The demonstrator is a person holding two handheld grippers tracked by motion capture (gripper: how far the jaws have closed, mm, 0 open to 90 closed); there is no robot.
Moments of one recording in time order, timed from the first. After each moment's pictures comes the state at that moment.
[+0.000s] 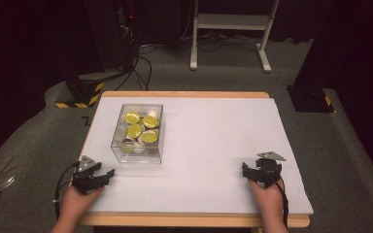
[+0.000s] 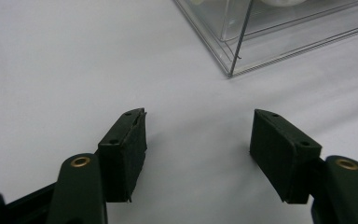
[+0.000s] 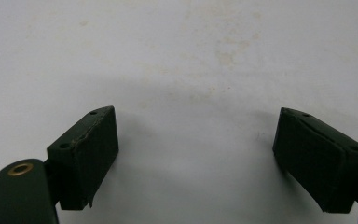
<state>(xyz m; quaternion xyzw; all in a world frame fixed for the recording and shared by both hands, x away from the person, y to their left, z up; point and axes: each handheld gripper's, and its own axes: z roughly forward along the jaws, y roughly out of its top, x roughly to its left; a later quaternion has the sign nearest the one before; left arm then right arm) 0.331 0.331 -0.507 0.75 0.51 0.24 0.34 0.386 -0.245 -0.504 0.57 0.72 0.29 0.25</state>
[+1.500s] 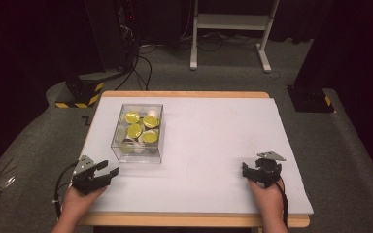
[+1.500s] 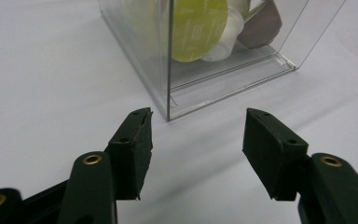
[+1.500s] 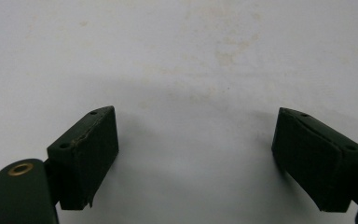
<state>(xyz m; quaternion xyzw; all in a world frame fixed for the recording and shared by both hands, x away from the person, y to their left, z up) 0.318 0.318 -0.484 0.75 0.47 0.22 0.42 0.385 -0.245 -0.504 0.57 0.72 0.29 0.25</state>
